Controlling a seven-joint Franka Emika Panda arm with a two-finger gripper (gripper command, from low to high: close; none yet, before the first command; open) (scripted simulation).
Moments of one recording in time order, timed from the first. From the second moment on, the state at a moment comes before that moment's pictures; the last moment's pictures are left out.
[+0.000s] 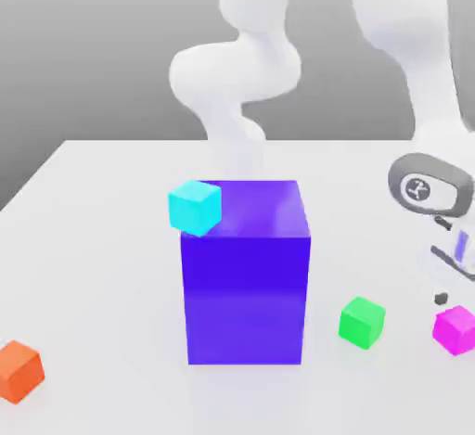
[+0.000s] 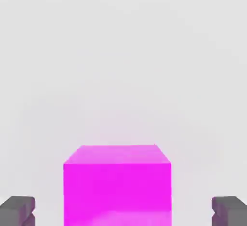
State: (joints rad) arm 0.54 0.44 0.20 -2.44 -0.31 2.86 -0.17
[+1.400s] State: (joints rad) arm 0.40 -0.07 0.16 -2.81 0.03 2.75 0.06
